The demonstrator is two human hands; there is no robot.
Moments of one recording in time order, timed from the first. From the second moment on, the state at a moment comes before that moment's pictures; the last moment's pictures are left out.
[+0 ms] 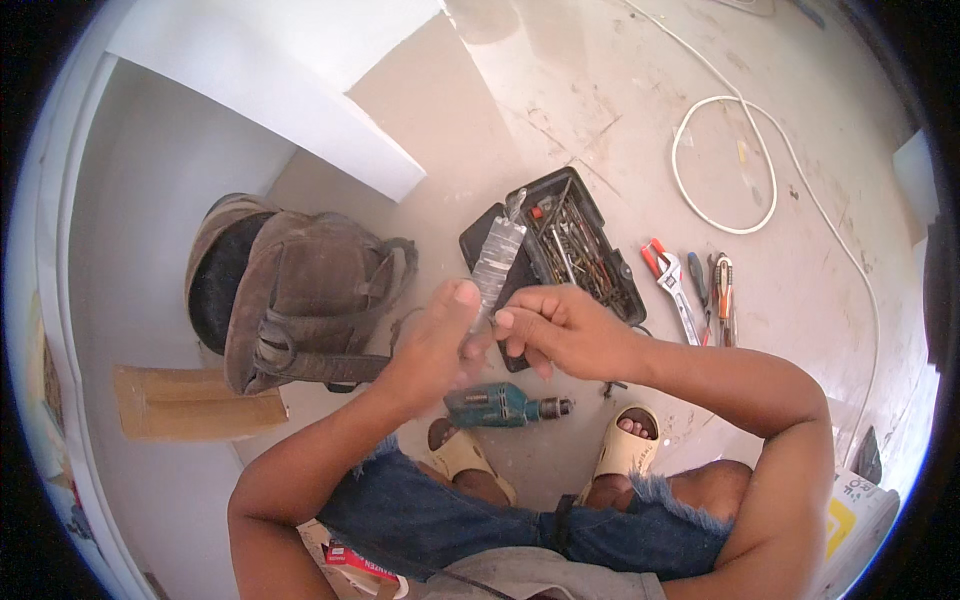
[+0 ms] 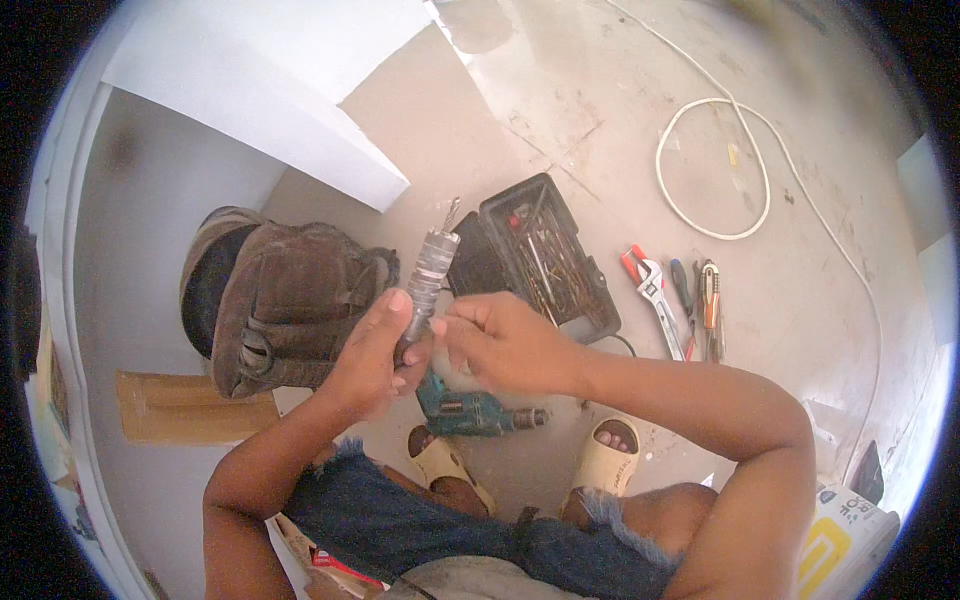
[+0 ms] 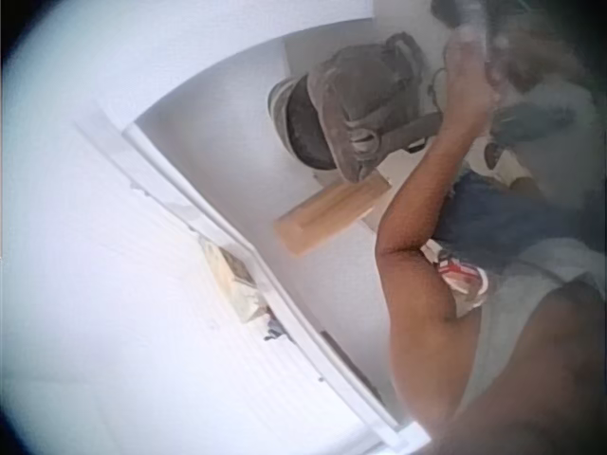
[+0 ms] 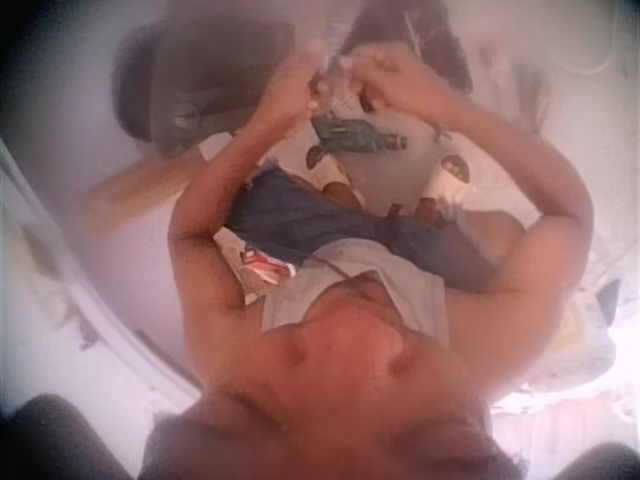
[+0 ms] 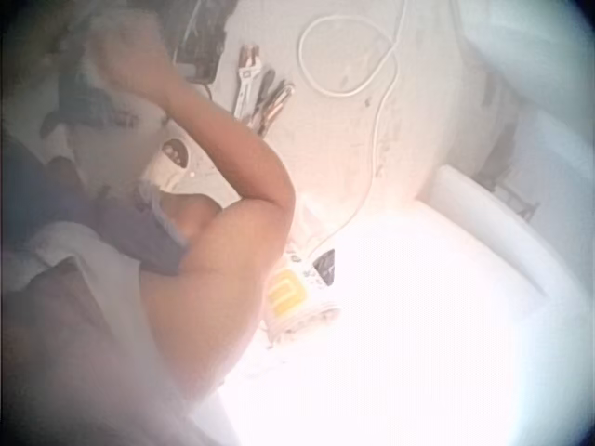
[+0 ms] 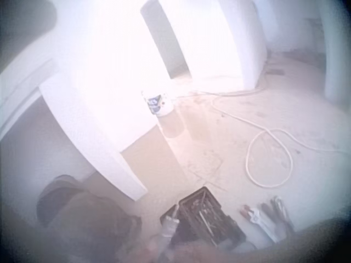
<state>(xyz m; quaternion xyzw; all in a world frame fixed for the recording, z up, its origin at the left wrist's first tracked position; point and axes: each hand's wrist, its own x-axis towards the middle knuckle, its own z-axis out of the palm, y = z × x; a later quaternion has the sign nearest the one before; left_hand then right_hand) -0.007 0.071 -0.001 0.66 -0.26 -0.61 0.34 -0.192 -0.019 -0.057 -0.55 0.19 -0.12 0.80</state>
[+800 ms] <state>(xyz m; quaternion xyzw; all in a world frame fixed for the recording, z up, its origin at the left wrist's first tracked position) 0.042 0.047 -0.027 0.59 -0.19 -0.61 0.48 -0.358 -0.140 -0.208 -0.79 0.58 0.04 0.20</state>
